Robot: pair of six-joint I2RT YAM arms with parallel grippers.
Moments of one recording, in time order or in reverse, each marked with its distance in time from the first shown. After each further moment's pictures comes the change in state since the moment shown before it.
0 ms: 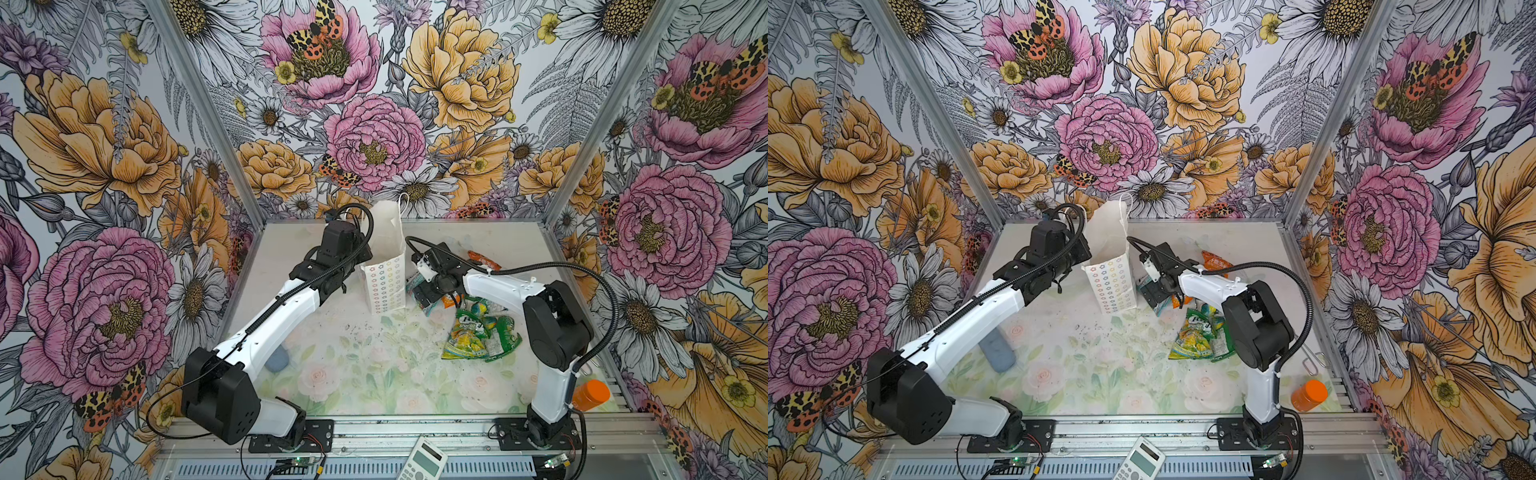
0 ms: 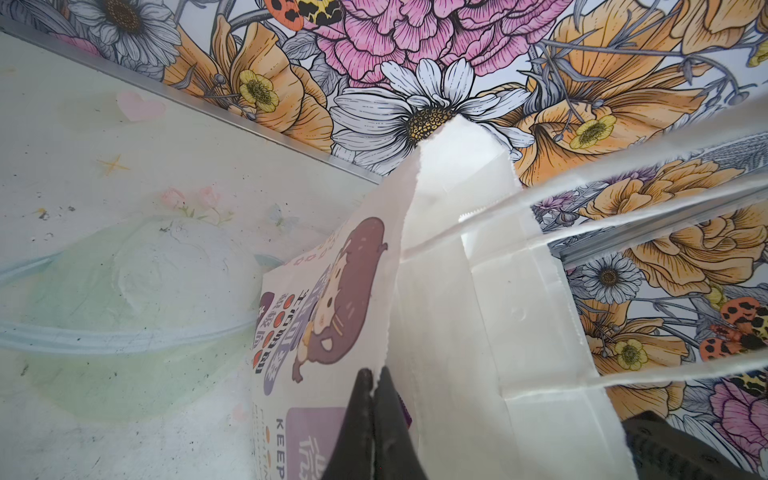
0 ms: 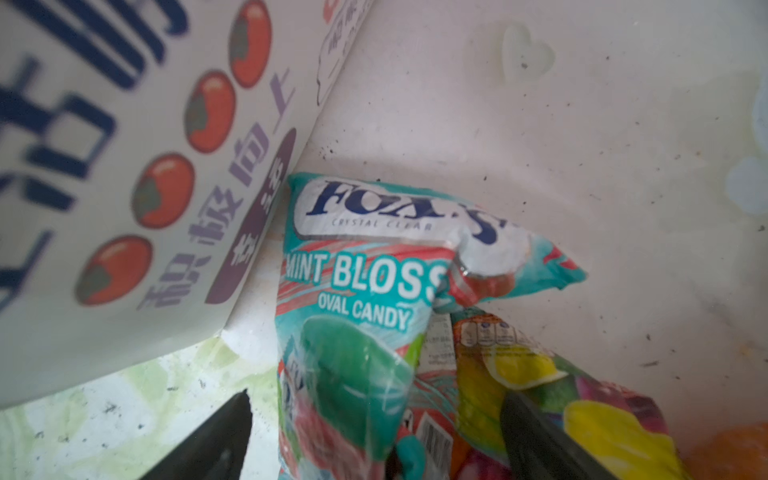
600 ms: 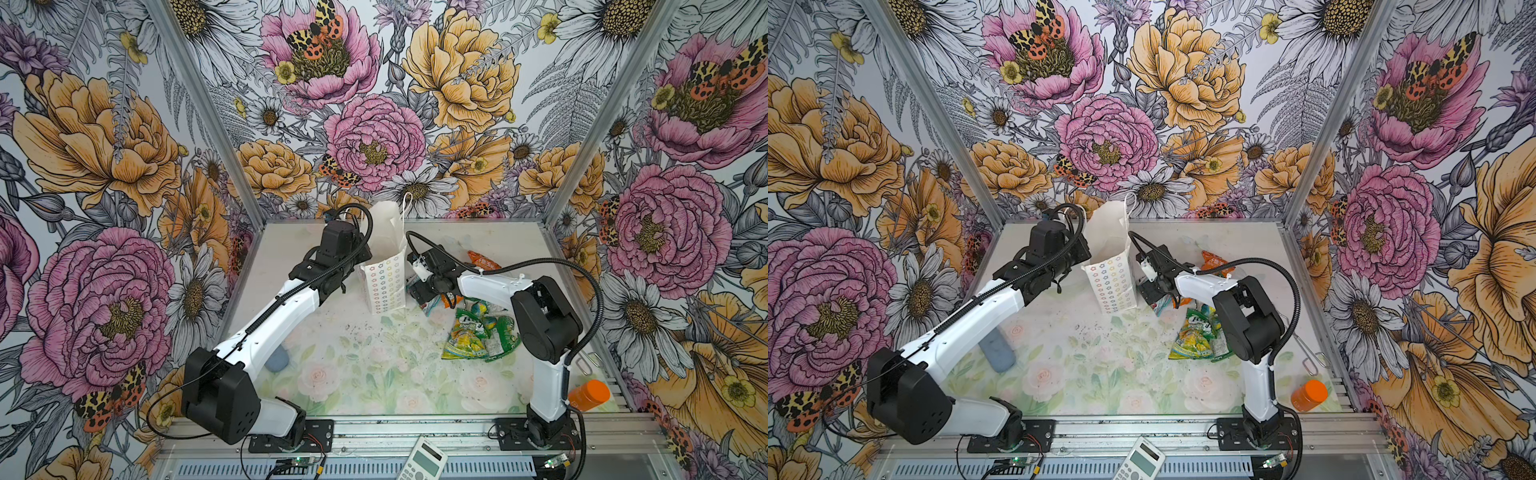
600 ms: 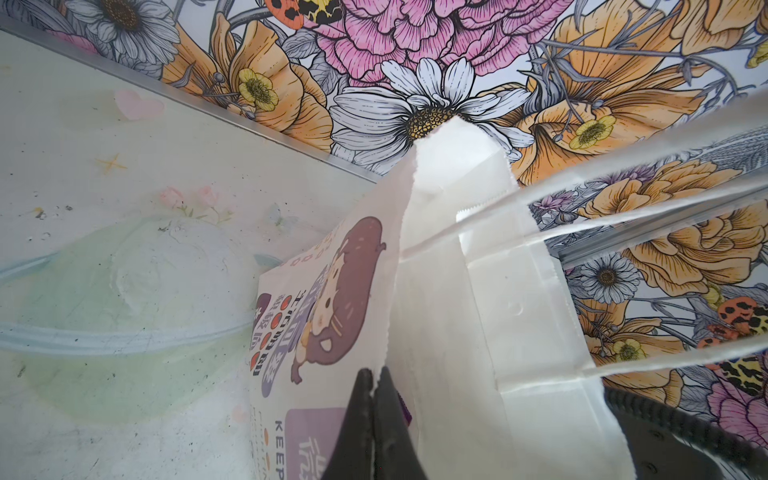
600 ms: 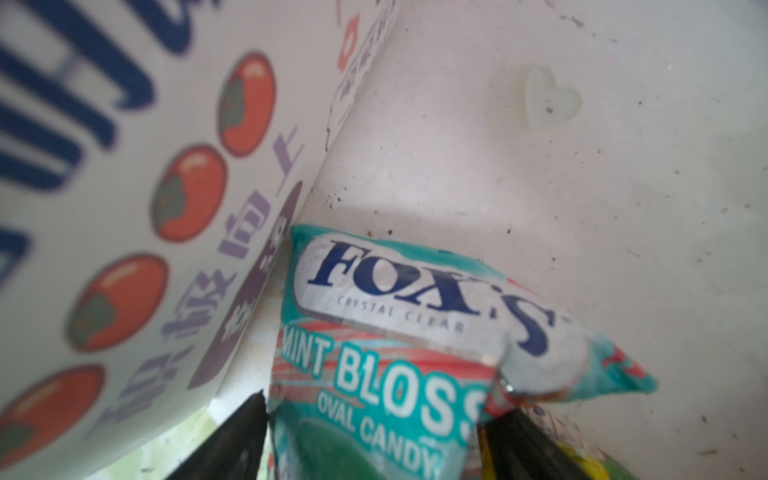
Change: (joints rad) left arm 0.009 0.000 -0.007 0.009 0.011 0.000; right arm 0.000 0.066 -0.014 0.135 -0.032 -0.006
